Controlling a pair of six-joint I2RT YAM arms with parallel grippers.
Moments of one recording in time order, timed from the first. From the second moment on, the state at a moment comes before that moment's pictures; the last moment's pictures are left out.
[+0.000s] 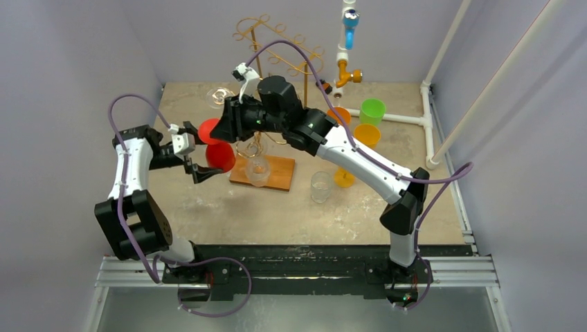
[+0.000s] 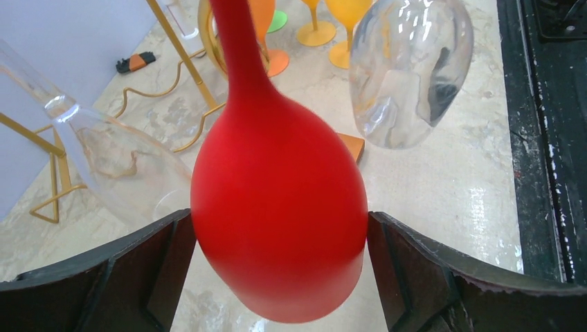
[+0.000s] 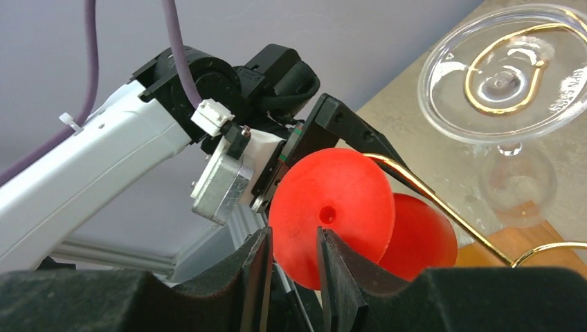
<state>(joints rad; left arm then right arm) 0.34 1.47 1.20 -1.43 1.41 1.91 0.97 1.89 2.08 -0.40 -0.27 0.53</state>
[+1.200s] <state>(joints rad) 0.52 1.49 1.87 -1.28 0.94 0.88 0.58 1.55 1.82 -0.51 -0.22 0.42</state>
